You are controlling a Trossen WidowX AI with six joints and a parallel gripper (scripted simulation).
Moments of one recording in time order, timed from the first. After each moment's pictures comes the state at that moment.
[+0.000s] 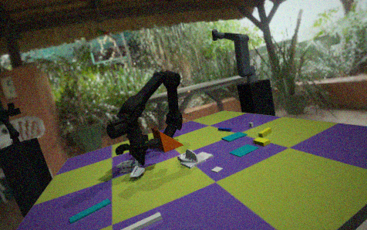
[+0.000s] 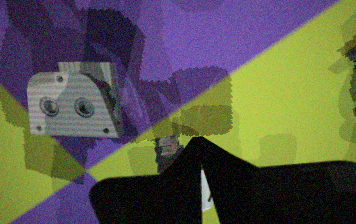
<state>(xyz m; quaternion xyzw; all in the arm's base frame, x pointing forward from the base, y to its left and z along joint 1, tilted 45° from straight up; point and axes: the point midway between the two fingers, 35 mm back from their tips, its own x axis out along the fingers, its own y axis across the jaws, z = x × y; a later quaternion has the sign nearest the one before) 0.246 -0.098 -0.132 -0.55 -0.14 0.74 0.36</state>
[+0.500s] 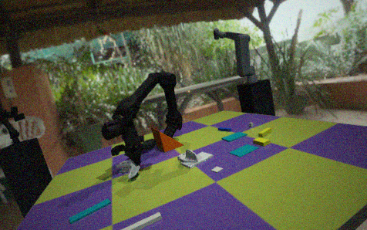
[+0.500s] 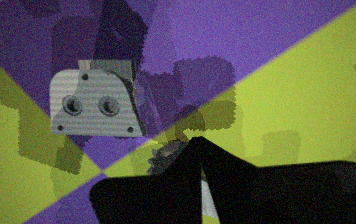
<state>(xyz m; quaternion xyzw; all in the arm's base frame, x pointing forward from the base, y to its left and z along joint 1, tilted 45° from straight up) 0.237 -0.113 -0.145 -0.55 -0.14 0.74 0.36</state>
